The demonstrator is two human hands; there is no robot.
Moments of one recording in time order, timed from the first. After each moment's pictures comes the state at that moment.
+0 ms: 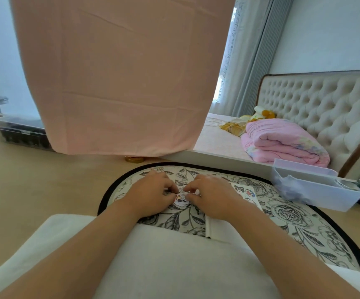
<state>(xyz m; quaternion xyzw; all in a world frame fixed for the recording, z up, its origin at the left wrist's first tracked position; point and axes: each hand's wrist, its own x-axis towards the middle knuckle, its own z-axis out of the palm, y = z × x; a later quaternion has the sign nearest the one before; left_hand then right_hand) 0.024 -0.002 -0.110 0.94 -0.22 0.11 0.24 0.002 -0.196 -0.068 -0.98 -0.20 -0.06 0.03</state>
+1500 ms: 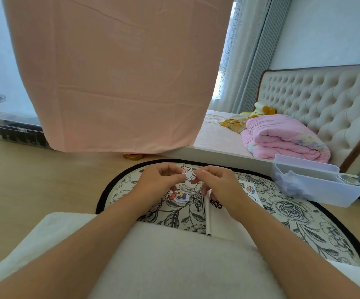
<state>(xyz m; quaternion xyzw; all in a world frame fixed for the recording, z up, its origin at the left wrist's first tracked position) 0.007 -0.024 -0.088 0.75 -0.08 0.05 0.66 -0.008 -0.202 -0.069 -0.83 -0.09 -0.06 0.55</state>
